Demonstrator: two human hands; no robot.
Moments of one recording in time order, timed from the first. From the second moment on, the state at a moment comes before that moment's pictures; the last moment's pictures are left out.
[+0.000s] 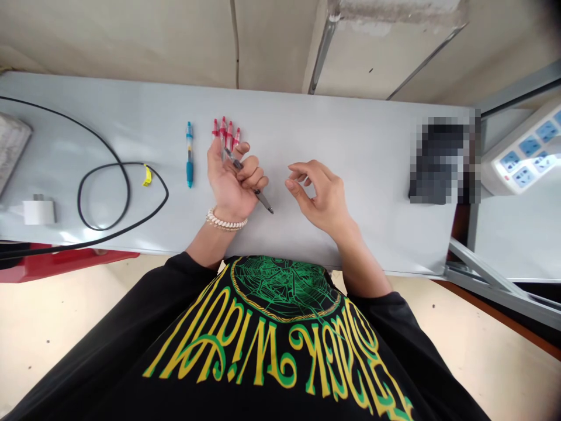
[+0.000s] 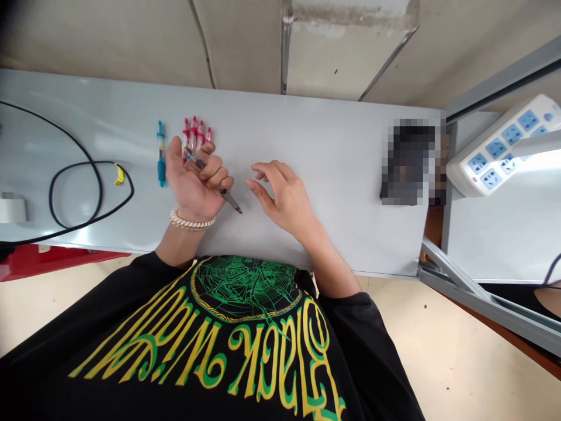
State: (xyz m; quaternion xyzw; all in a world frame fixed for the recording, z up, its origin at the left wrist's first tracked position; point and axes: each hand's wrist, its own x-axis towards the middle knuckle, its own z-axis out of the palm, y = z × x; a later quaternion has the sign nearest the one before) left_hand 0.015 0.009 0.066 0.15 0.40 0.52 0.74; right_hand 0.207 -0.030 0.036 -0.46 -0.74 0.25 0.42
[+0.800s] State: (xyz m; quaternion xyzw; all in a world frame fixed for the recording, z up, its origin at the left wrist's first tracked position) left_hand -0.049 0.036 0.019 0.57 0.76 0.26 0.14; right_hand 0.192 -0.035 0.037 -0.49 -0.84 0.21 0.11
